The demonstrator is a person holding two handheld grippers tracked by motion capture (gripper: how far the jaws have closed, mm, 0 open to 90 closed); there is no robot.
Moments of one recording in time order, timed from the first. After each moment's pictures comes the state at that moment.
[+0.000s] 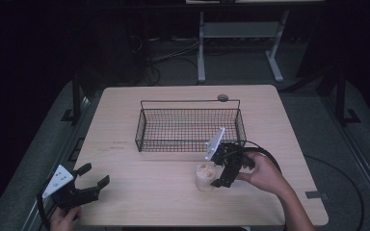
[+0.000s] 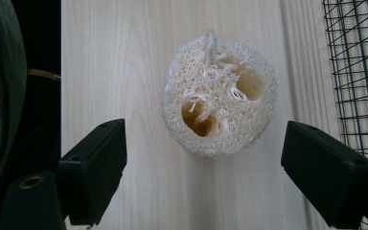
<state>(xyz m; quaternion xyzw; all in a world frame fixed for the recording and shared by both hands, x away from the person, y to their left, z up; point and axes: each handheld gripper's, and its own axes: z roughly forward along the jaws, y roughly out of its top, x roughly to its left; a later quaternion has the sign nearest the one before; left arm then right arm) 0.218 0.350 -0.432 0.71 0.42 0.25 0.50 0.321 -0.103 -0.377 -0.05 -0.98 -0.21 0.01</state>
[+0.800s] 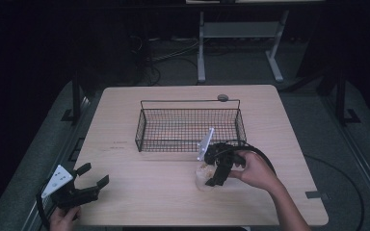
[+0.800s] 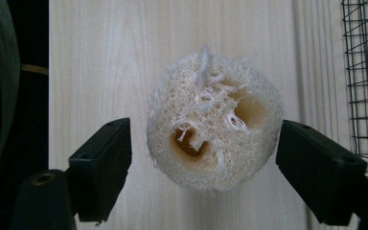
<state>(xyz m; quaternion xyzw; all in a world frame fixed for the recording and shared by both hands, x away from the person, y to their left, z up) 0.218 0.351 -0.431 0.71 0.42 0.25 0.50 0.330 -0.082 -0.388 -0.04 -0.98 -0.18 0.02</state>
